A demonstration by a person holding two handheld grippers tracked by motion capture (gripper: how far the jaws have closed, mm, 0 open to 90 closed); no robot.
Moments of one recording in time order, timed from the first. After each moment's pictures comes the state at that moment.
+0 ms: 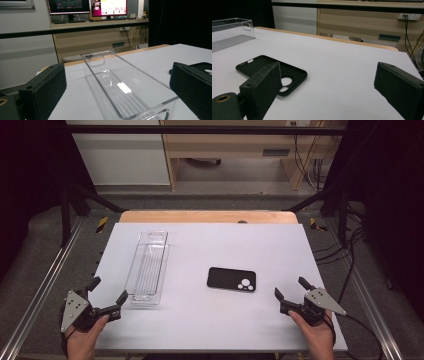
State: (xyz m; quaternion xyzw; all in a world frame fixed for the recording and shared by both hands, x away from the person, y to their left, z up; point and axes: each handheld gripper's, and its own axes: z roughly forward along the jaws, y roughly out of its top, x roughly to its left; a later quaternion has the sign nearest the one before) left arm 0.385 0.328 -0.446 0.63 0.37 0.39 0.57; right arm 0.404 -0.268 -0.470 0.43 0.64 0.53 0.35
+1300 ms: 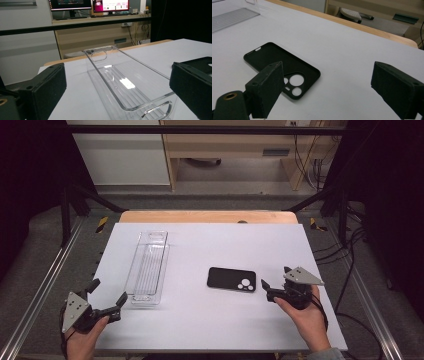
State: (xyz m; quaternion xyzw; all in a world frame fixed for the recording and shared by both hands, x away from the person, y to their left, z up) left arm 0.383 0.330 -0.451 0.63 0.37 0.39 0.56; right arm 0.436 -0.227 -0.423 0.43 0.73 0.43 0.31
